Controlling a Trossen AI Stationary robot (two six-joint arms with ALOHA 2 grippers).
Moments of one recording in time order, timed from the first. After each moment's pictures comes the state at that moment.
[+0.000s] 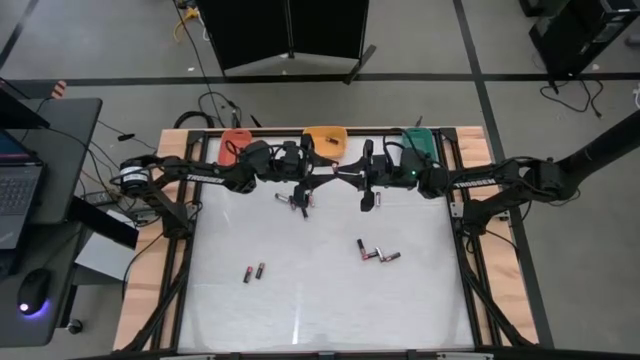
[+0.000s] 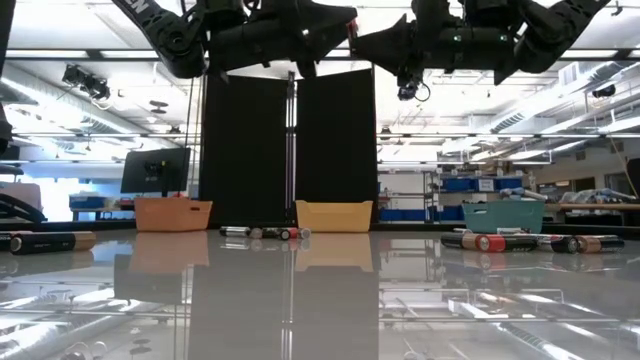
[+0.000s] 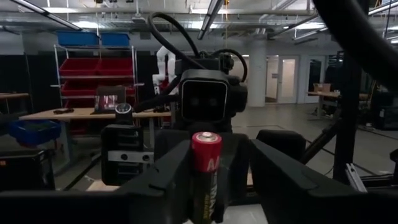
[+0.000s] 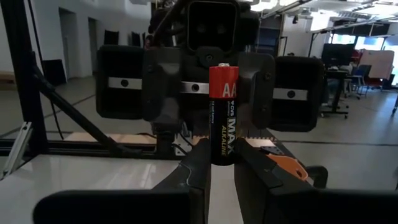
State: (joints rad) left arm 0.27 1.60 0.88 0.99 0.35 -0.06; right arm -0.25 1.36 0.63 0.81 -0.18 -0.05
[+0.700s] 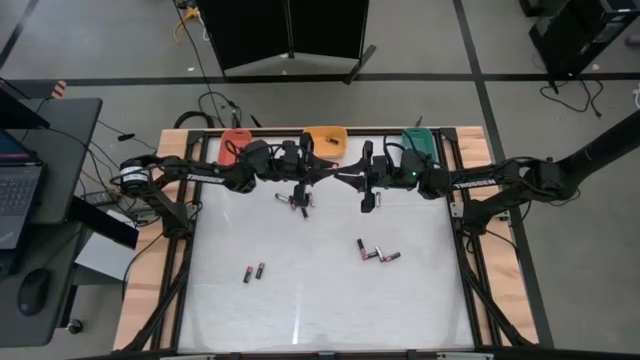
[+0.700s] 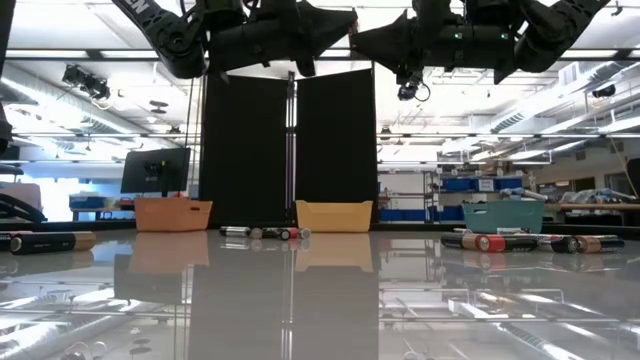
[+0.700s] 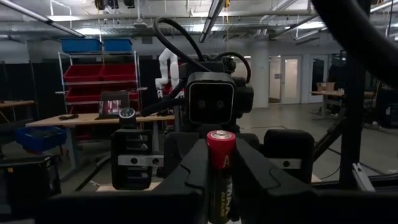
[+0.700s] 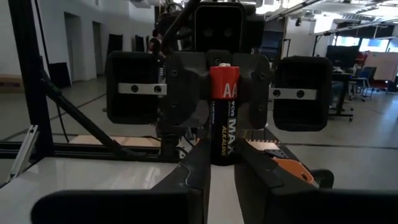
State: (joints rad) left arm 0.27 1.60 0.88 1.00 0.35 -0.03; right arm -0.24 1.36 0.63 0.82 -0.19 -0.04
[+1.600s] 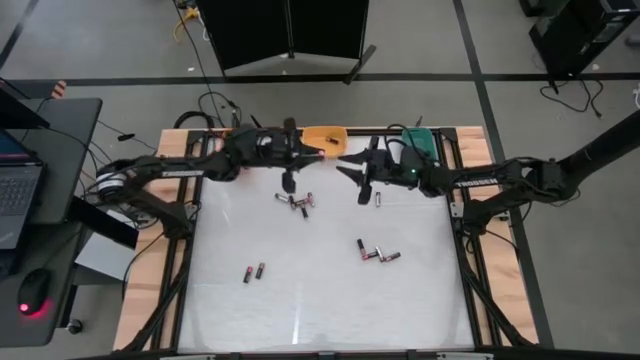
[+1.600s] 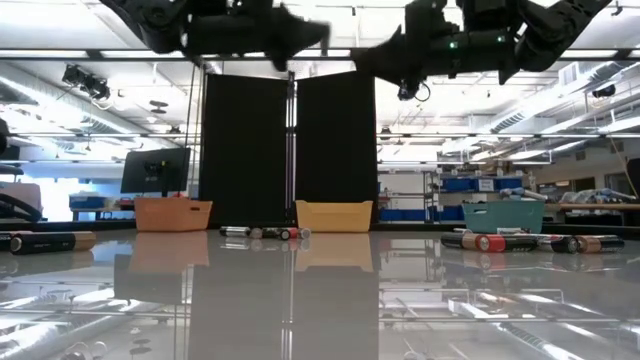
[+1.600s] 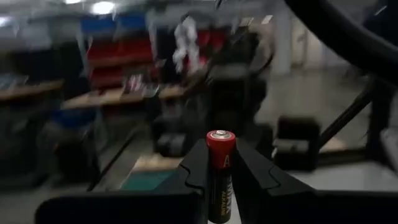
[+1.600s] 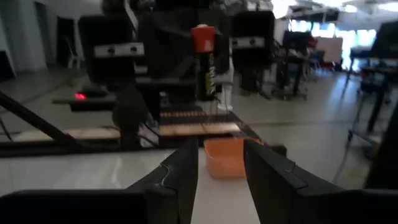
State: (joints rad) left arm 0.40 1.38 0.88 0.59 0.37 0.09; right arm -0.27 1.34 0.63 0.73 -0.04 -0.04
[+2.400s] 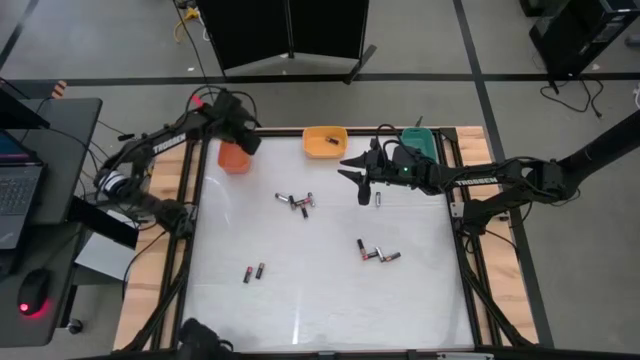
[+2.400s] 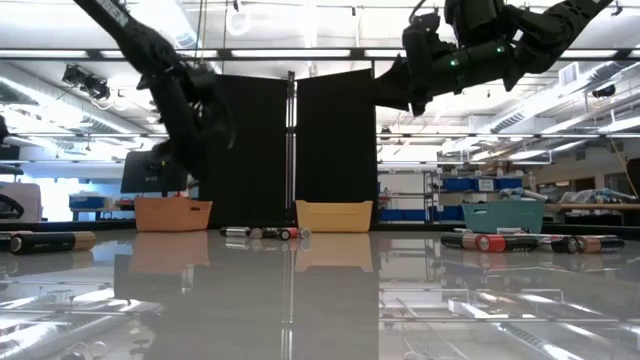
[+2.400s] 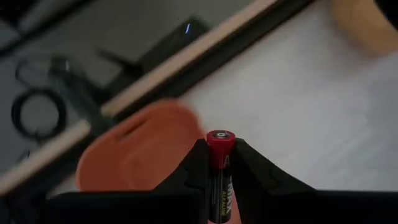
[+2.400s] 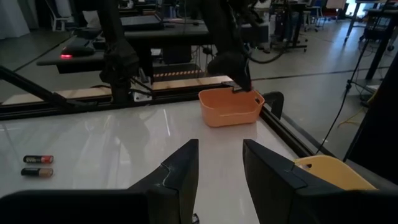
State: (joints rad) left arm 0.99 1.44 0.98 -0.56 0.01 0.04; right arm -0.30 1.34 0.63 0.55 -0.04 0.00
